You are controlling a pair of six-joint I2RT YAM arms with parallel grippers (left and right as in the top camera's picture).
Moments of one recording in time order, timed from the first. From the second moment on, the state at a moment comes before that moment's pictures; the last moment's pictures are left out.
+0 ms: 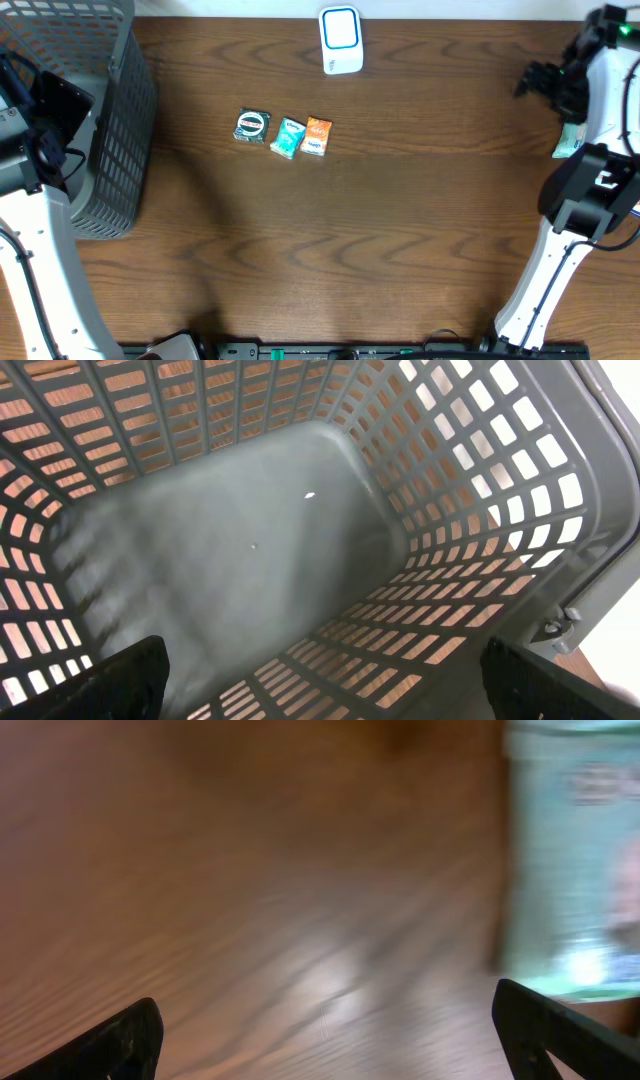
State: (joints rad) left arm 0.42 1.38 1.52 -0.91 -0.11 -0.62; right arm -0.30 2.44 2.38 -1.33 -0.11 0.23
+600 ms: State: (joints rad) left arm 0.42 1.38 1.52 -0.91 -0.11 -0.62; right arm 0.22 2.35 2.14 -1.06 -0.57 0.26
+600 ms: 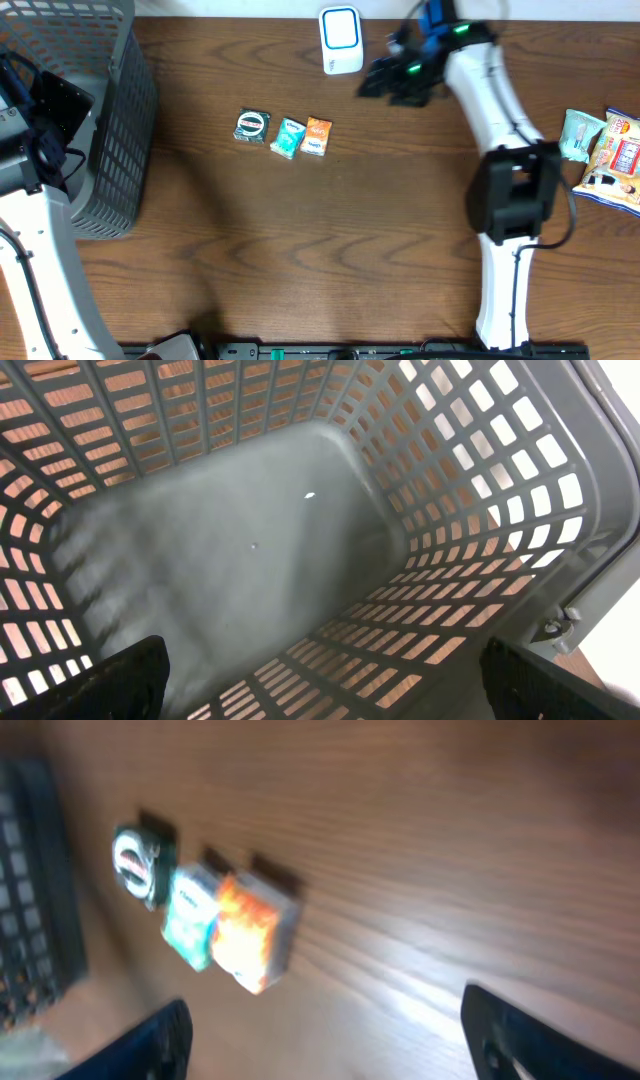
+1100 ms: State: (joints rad) left arm 0.42 1.38 1.52 -0.91 -0.11 -0.62; right arm 0.41 2.35 1.90 -0.80 -0.52 0.55
